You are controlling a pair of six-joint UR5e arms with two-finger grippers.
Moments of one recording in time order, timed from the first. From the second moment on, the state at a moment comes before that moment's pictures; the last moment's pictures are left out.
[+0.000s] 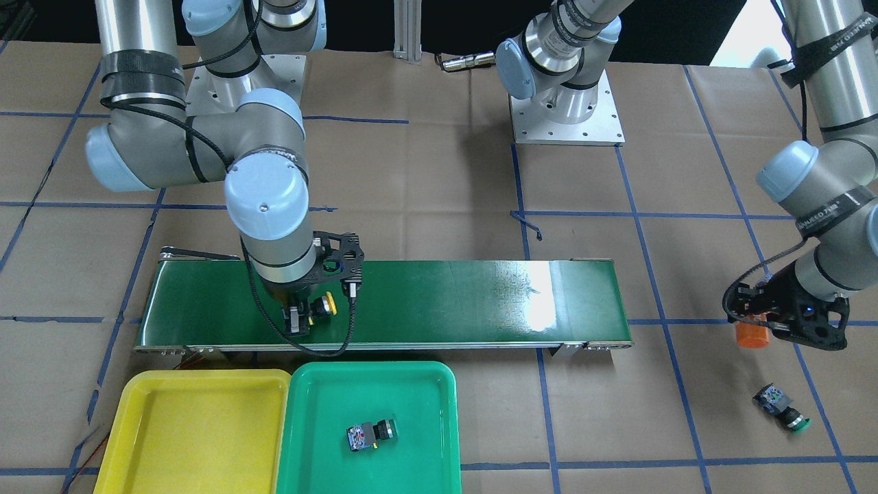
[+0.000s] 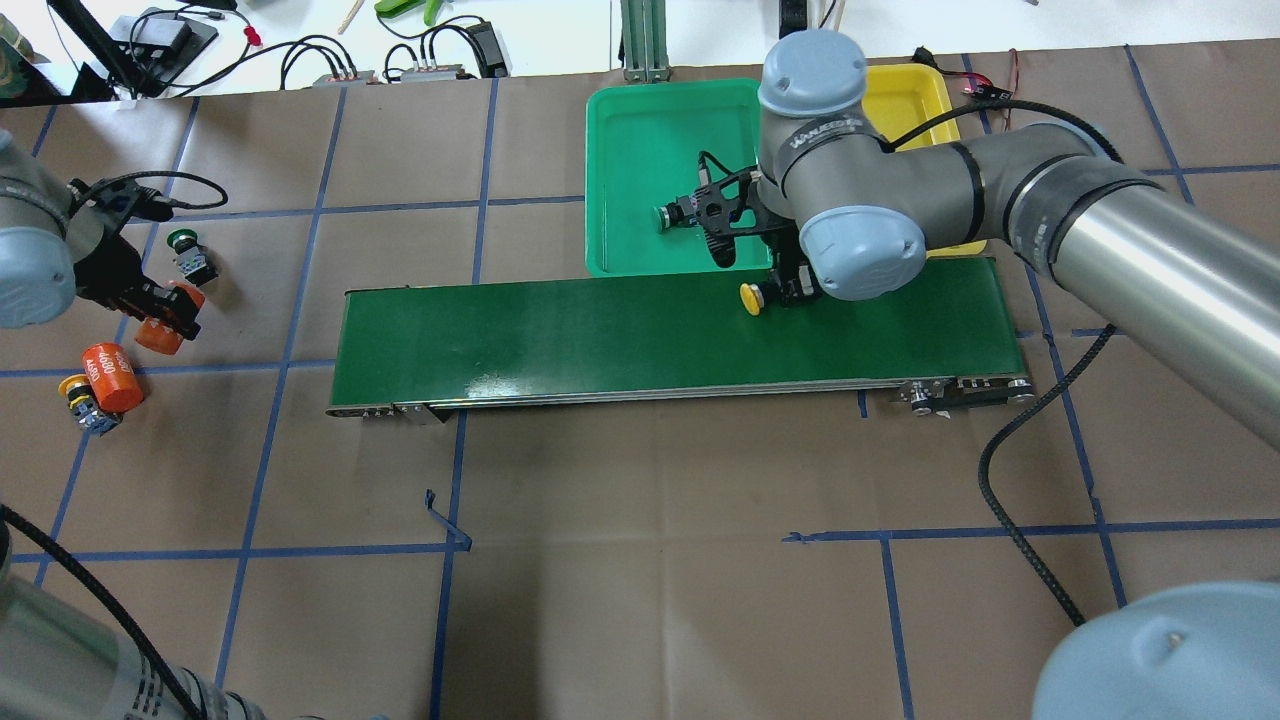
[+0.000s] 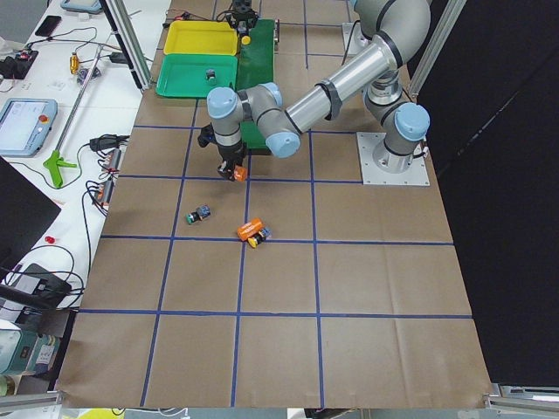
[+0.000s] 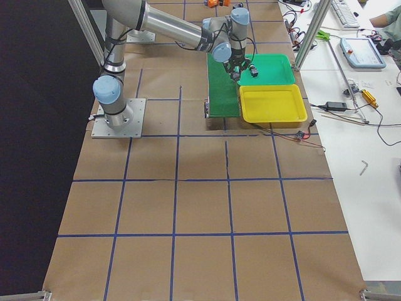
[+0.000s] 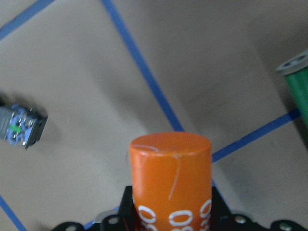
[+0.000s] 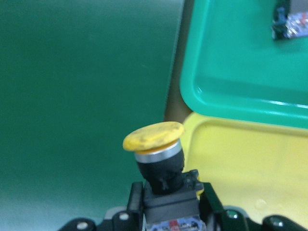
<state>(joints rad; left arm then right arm) -1.20 -1.90 -1.71 -1.08 1.63 1.00 1.61 -1.19 1.60 -2.09 -1.63 -1.68</state>
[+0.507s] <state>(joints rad) -1.38 -1.89 -1.72 -1.11 1.63 1.37 1.49 -1.00 1.41 -2.12 -1.59 -1.72</state>
